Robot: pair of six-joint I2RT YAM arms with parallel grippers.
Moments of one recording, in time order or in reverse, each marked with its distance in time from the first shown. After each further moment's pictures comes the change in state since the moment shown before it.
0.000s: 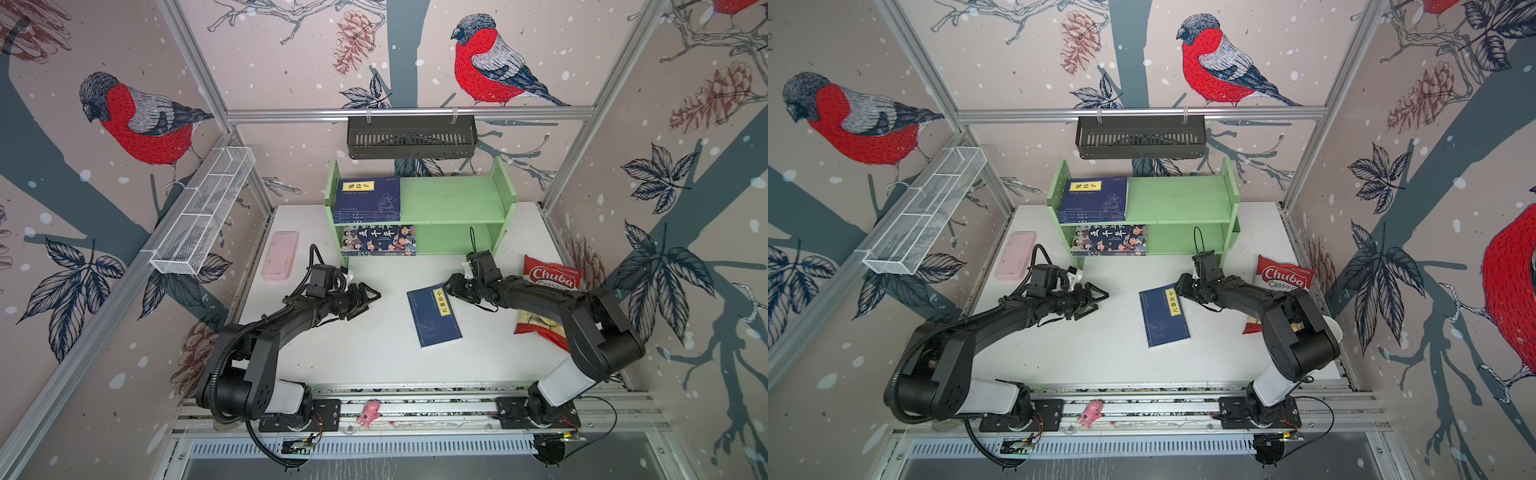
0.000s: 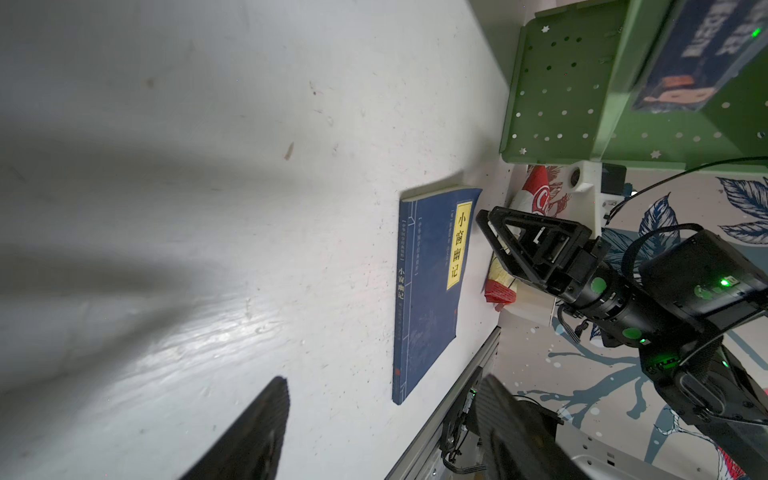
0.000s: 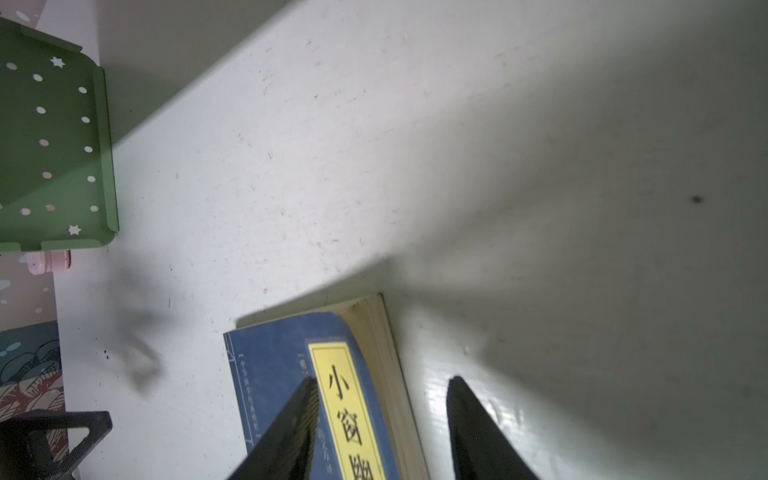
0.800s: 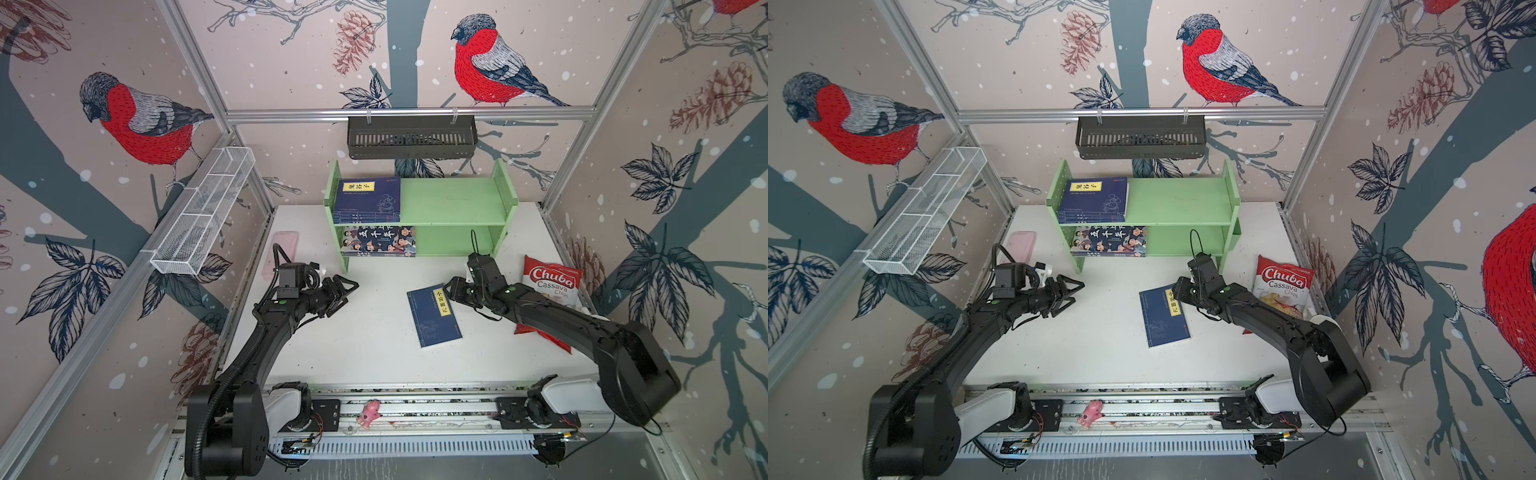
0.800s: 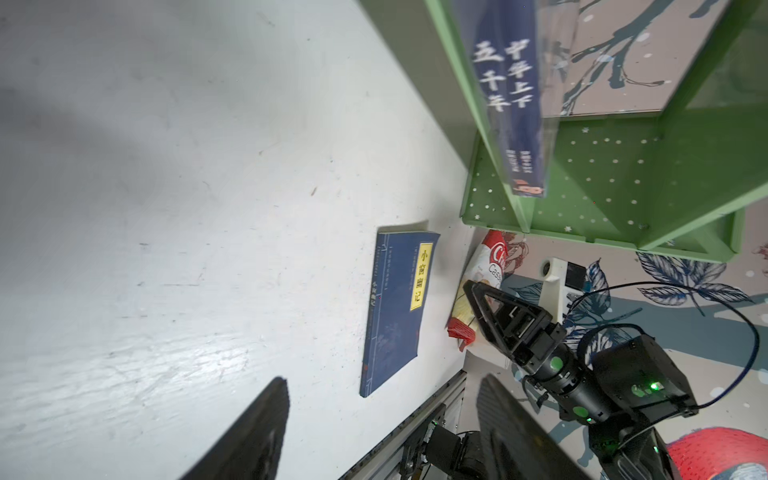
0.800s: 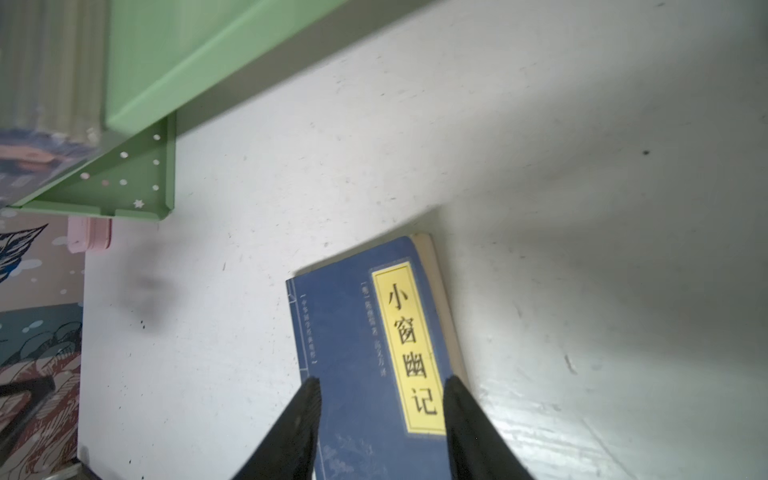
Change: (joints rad) left arm 0.211 -0.252 0.033 -0.278 0.009 -0.020; right arm 0.080 -0.183 -0.020 -0.100 0.132 0.046
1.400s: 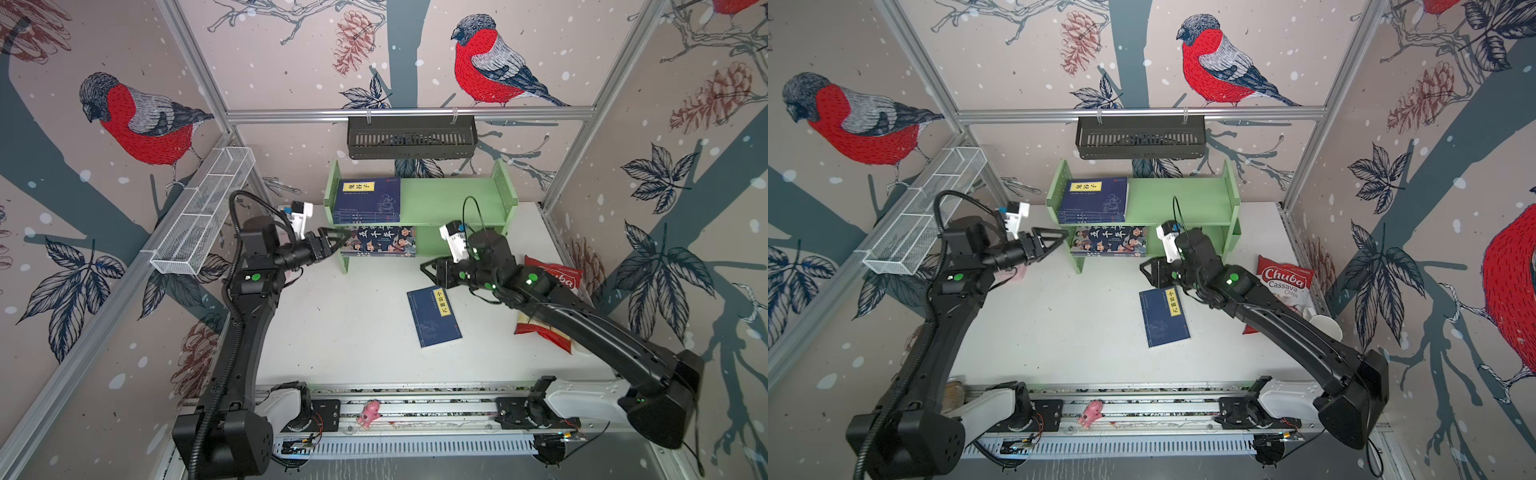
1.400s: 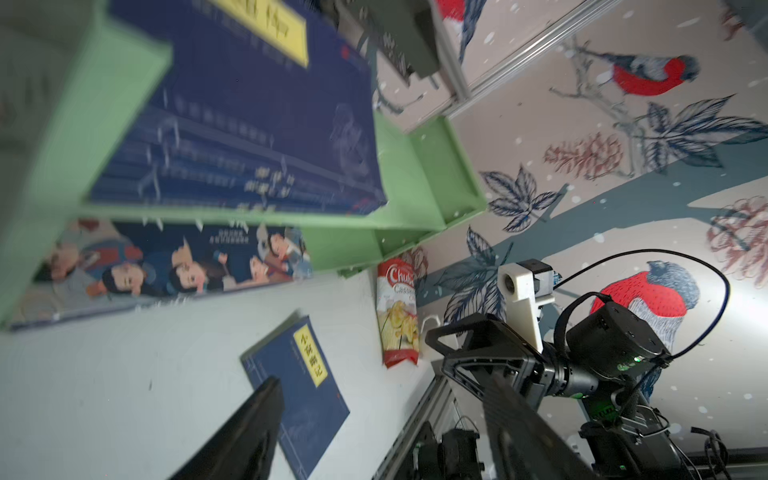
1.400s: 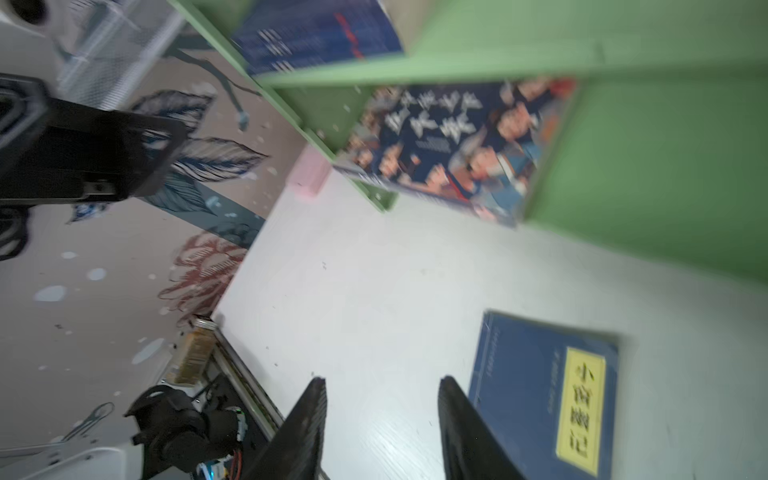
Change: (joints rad) left arm 0.063 -0.050 0.409 -0.063 0.231 0.172; right arm 0.249 -0.210 0.287 -0.225 -0.047 -0.189
